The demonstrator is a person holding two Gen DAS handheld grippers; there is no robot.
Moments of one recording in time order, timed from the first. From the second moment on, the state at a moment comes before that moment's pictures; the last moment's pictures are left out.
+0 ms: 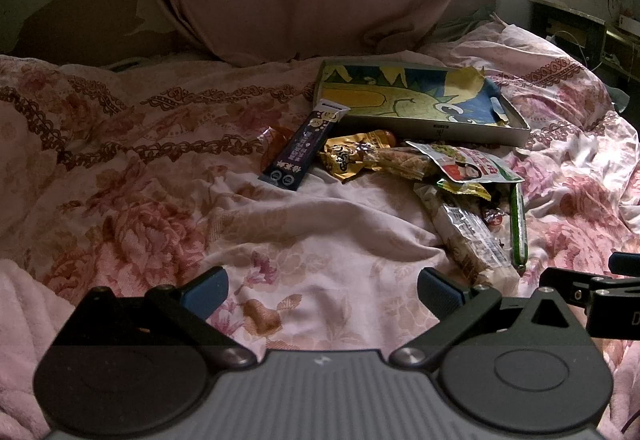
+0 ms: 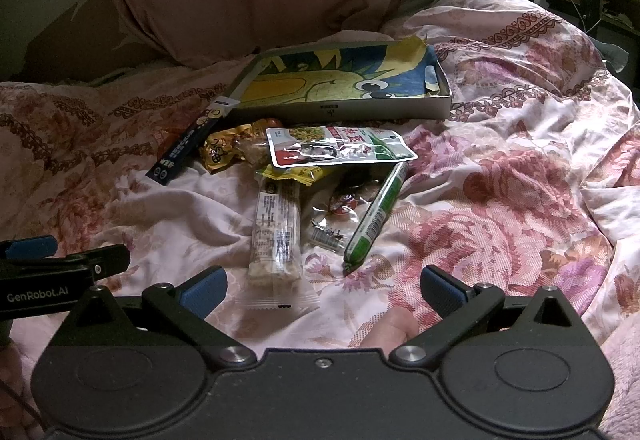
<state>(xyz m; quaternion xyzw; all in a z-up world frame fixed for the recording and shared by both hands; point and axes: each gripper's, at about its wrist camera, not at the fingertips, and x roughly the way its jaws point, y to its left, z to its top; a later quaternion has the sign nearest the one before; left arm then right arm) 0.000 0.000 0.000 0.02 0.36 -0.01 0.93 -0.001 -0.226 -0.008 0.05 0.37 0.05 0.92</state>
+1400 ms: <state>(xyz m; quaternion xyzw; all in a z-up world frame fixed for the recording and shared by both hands) 0.016 0.002 -0.003 0.02 0.38 0.00 0.93 -0.001 -0.235 0.011 0.05 0.34 0.03 0.94</state>
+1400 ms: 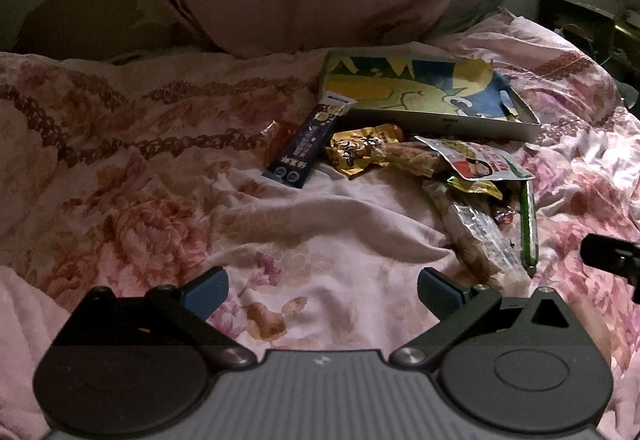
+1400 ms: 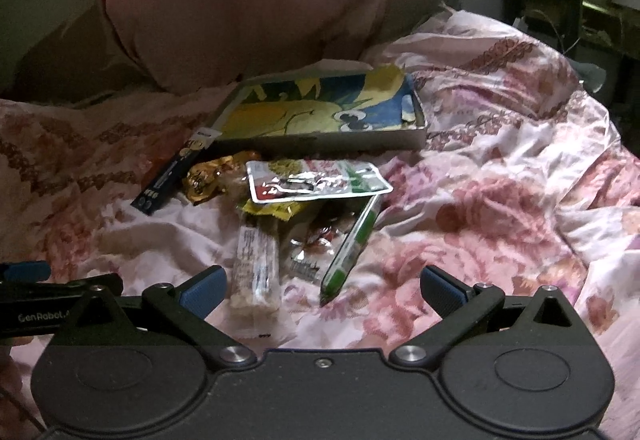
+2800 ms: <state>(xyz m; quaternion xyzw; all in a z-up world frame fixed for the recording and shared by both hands) 0.145 -0.012 -0.016 0.02 0.45 -0.12 0.89 0.090 -0.260 -0.027 0.12 0.43 0.14 0.88</state>
